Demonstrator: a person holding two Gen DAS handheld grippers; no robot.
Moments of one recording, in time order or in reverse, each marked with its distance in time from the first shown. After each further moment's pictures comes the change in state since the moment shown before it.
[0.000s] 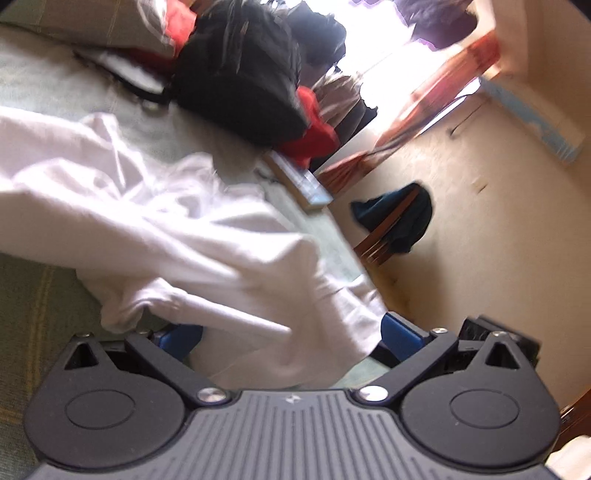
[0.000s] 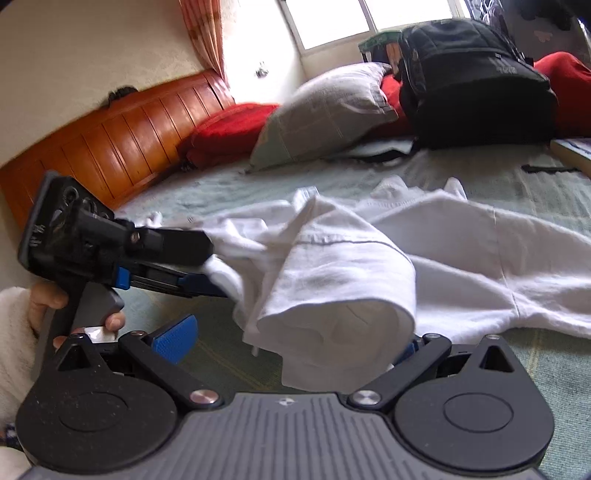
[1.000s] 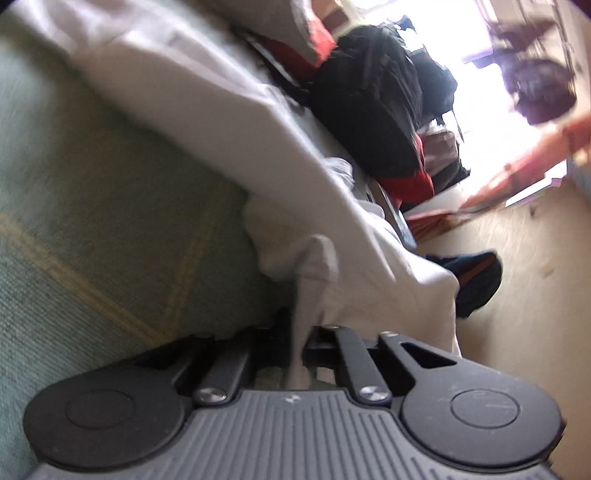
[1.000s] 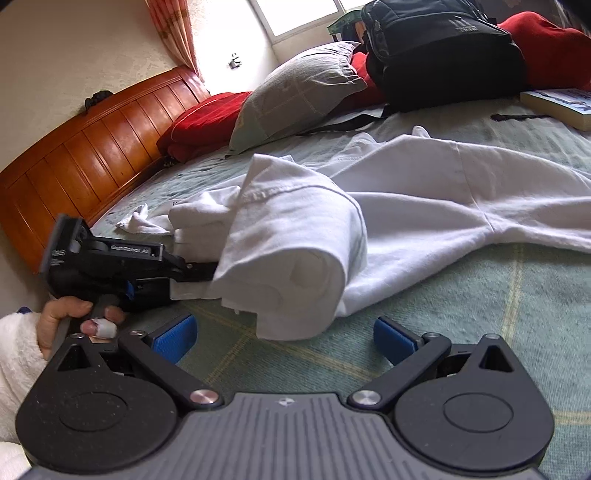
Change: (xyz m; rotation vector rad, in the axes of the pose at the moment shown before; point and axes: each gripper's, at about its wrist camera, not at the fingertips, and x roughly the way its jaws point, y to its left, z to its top) left arm -0.003 0.059 -0.036 -0.276 -0.075 0.230; right arm -0.004 -0.017 -0.038 0.111 0.054 -0.041
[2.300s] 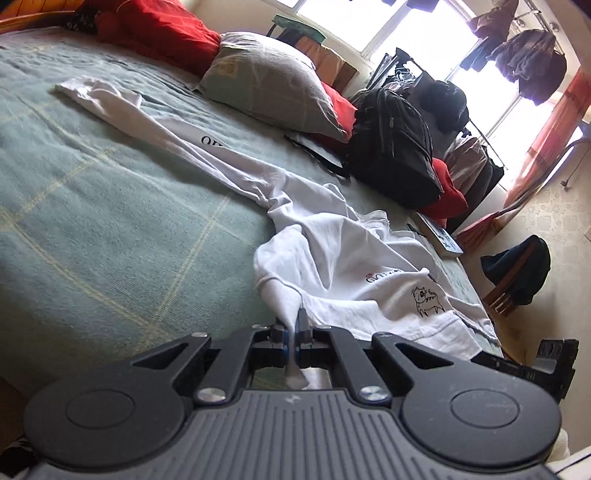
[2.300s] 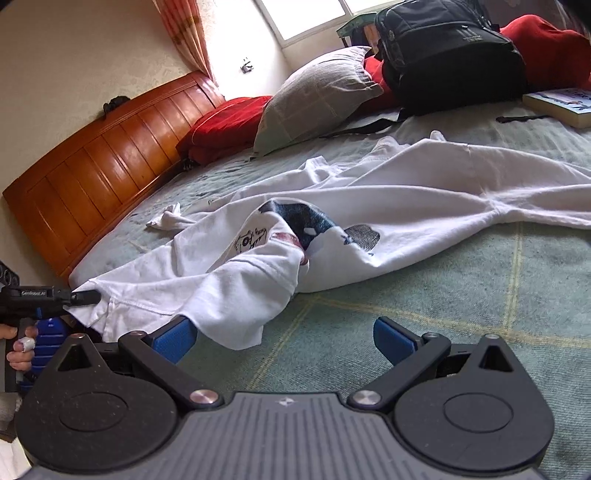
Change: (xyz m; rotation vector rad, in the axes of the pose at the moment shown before) left arm -0.253 0.002 -0.047 0.196 -0.178 0.267; right arm -0.050 0.040 -0.018 0.016 -0.017 0.041
